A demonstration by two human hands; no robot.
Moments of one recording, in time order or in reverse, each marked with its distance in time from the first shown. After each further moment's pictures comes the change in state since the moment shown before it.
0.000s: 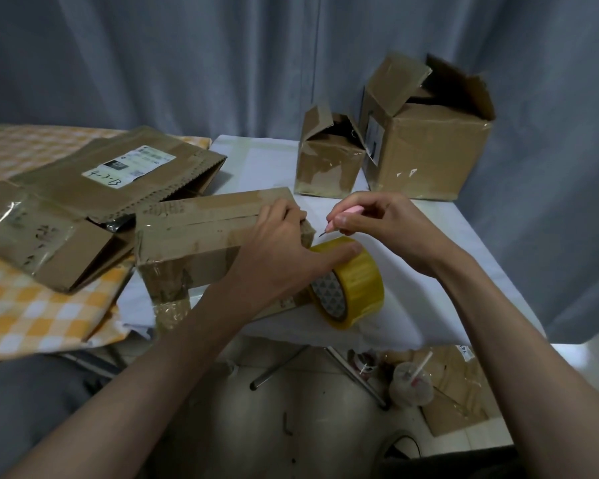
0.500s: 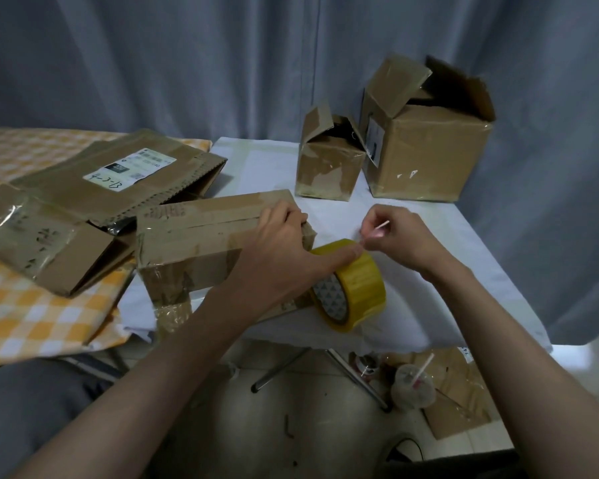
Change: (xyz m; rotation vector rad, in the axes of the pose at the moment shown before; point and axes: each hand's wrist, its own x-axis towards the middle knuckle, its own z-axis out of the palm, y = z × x) left_hand 0.002 -0.002 0.001 0.025 -0.009 -0.001; right_hand 0.009 0.043 -0.010 -0.426 0.163 0.236
